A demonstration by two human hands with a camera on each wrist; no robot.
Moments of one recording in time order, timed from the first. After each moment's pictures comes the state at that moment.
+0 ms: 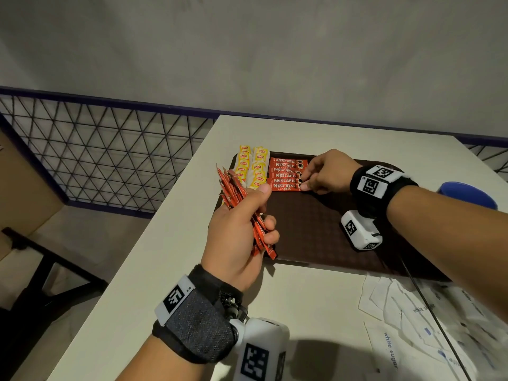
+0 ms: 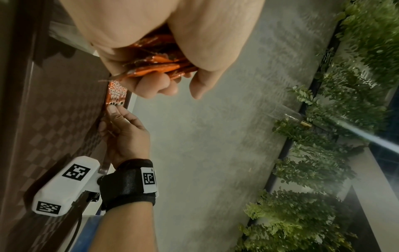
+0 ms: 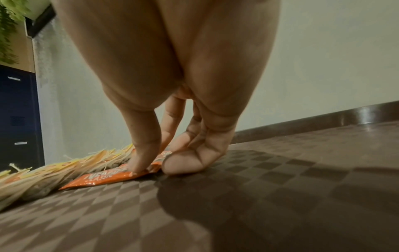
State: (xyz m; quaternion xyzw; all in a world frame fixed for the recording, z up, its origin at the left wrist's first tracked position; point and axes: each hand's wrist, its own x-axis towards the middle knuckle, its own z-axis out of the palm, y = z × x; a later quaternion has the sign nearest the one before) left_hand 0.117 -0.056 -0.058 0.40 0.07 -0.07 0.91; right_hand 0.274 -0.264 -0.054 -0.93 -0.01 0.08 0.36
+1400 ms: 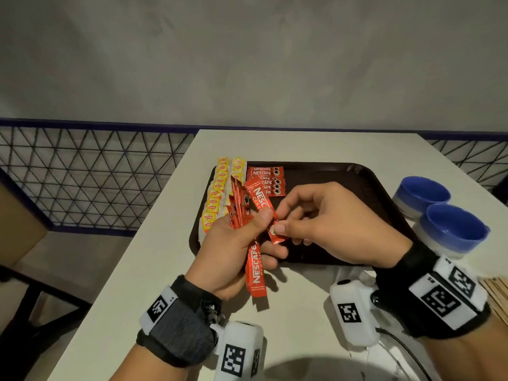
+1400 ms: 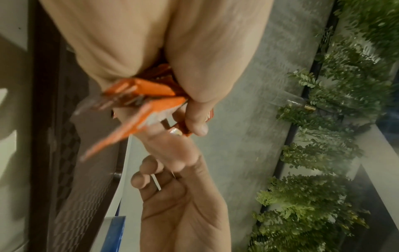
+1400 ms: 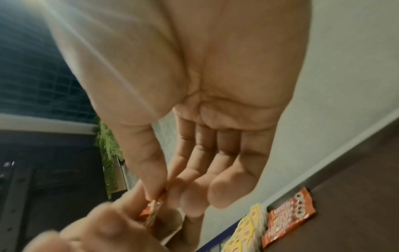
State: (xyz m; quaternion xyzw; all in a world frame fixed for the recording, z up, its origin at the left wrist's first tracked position) left_hand 0.100 -0.064 -0.053 0.51 -0.04 -0.16 0.84; right_hand 0.098 -0.247 -0.004 -0.86 -0.11 0.04 0.49
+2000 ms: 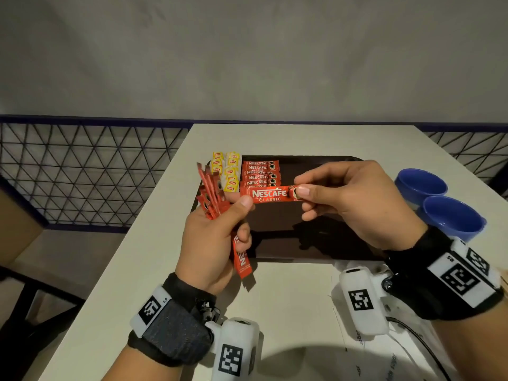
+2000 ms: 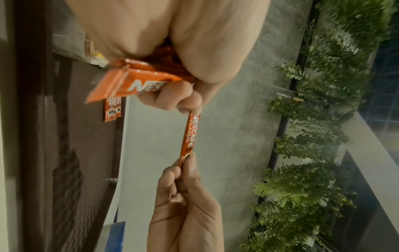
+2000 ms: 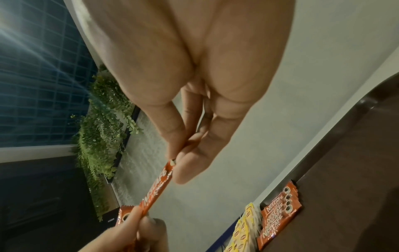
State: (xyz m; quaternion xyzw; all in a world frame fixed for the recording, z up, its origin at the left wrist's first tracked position) left_hand 0.106 -0.062 -0.056 0.52 -0.02 -0.01 0.86; right_hand 0.102 -0.272 -0.003 -0.75 -0.03 -0.04 0.66
